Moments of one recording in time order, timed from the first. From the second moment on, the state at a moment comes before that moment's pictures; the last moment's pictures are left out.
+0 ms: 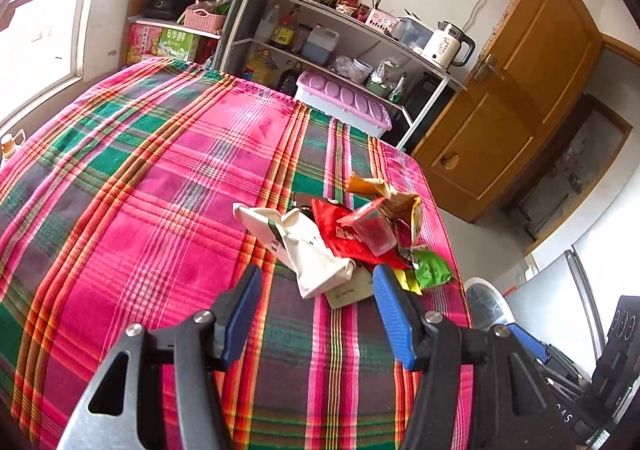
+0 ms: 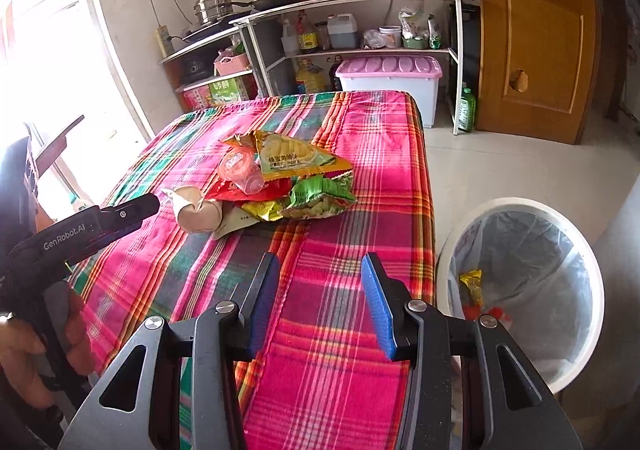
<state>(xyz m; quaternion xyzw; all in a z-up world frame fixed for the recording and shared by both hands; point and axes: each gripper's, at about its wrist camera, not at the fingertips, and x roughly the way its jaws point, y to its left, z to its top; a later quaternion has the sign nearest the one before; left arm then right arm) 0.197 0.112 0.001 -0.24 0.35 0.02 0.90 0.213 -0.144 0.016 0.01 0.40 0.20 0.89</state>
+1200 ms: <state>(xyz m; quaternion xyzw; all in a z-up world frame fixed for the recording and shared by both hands) 0.233 0.121 -0.040 -0.26 0.38 0.02 0.89 0.321 -0.122 -0.038 0.06 0.47 0.21 0.86</state>
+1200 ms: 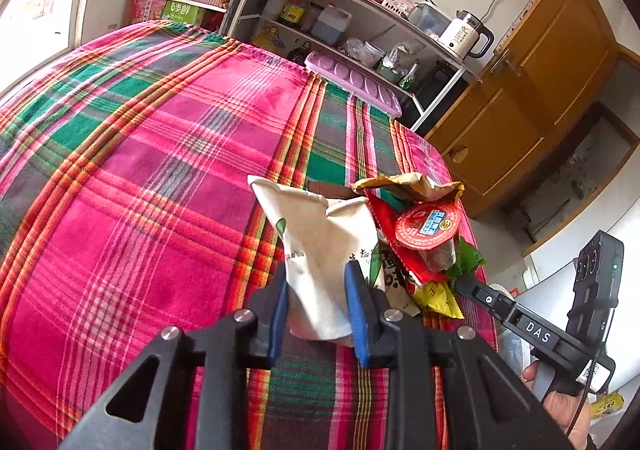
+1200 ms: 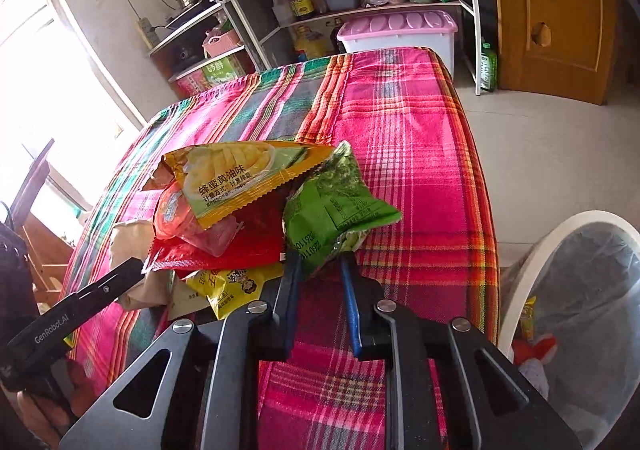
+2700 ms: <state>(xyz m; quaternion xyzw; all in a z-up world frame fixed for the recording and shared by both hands) 0.183 0.121 -0.020 -0.23 0.37 0.00 0.90 0.299 -0.154 -0.017 0.10 0.46 0.18 0.87</state>
